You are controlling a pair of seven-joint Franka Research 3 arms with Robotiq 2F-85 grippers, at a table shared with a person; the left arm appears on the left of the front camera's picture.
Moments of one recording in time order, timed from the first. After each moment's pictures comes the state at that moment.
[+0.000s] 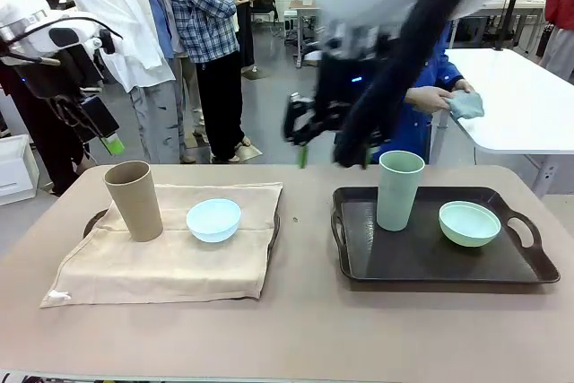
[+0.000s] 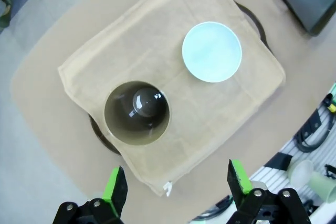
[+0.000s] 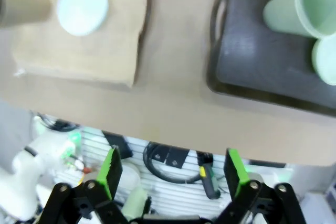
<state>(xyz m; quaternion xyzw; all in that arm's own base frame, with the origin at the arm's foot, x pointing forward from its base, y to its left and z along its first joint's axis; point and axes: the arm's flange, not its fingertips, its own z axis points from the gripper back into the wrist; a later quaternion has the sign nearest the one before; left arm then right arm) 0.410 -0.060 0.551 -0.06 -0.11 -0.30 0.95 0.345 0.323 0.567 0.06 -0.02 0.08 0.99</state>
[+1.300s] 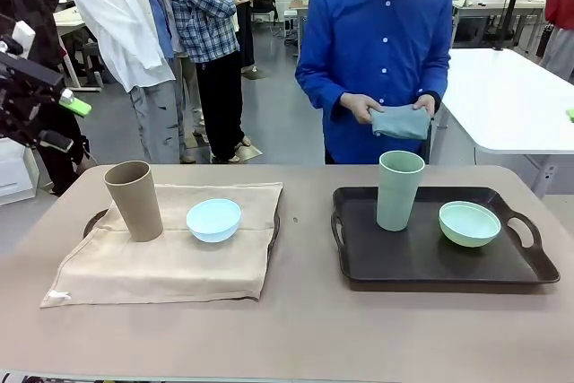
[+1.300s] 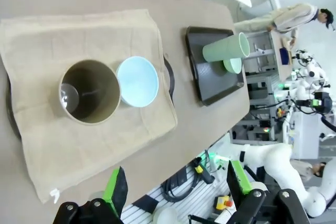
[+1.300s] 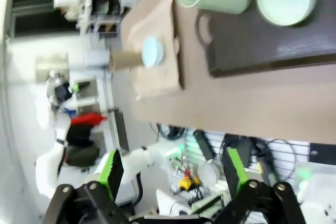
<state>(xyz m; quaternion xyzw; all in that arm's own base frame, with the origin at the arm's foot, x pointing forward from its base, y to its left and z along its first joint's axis) 0.385 0.046 0.530 -0.41 -0.10 -0.05 0.91 0.239 -0.062 0.565 0.44 -0.10 -0.14 0.88</state>
